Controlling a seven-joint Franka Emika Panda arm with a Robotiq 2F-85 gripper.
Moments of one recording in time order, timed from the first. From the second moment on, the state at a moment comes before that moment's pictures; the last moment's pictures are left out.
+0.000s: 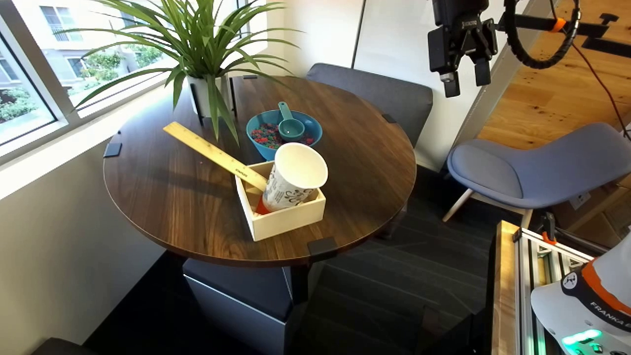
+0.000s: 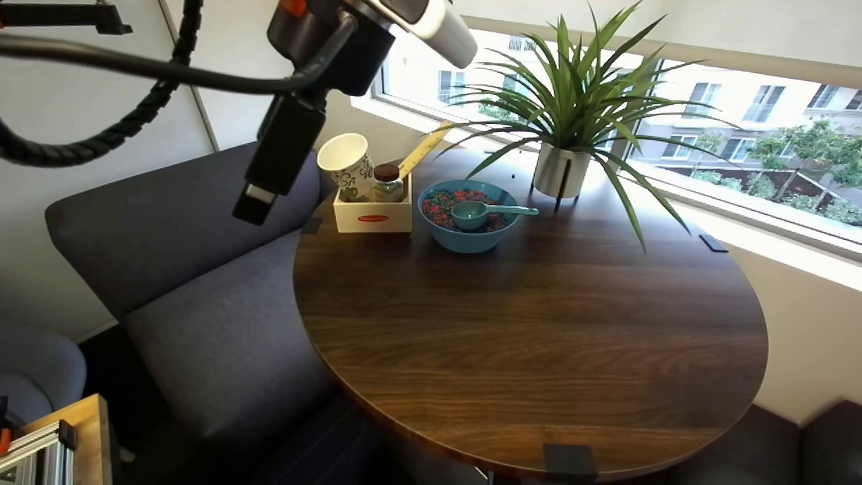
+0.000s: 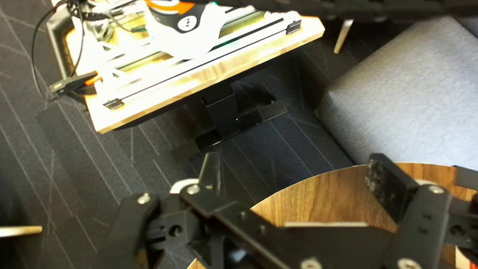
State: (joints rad) arm -0.05 -0.03 -0.04 -1.70 0.15 1.13 0.39
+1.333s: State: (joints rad) arm -0.04 -0.04 -0.03 -1.85 0.34 1.71 0.47
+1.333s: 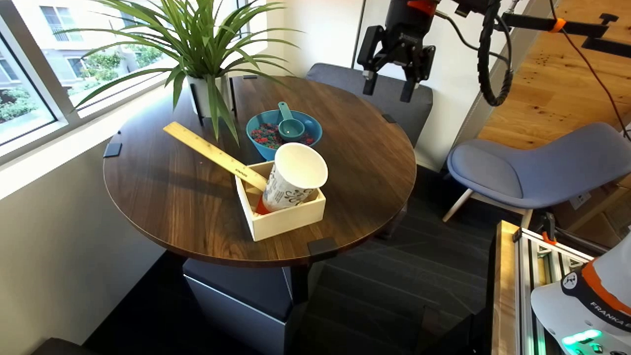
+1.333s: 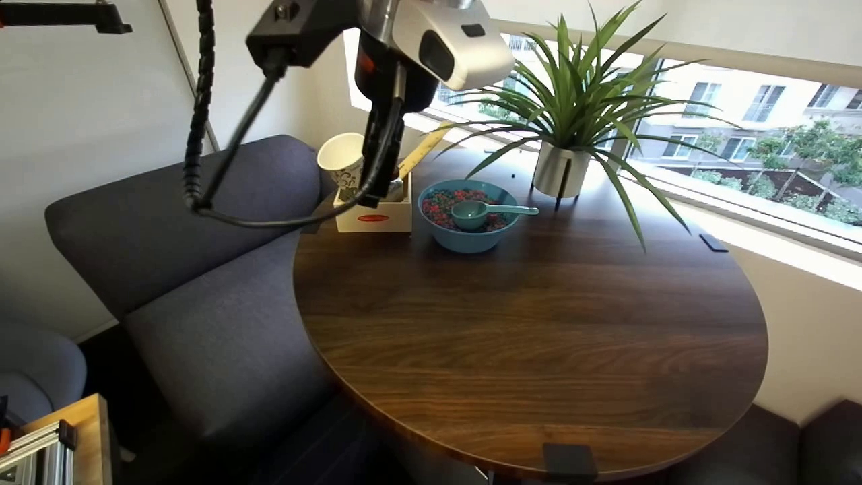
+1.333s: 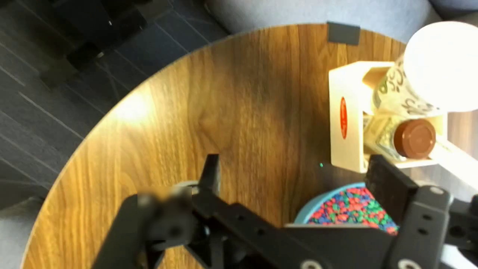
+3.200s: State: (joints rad) arm 0.01 0.17 0.02 -1.88 0.18 2.21 0.67
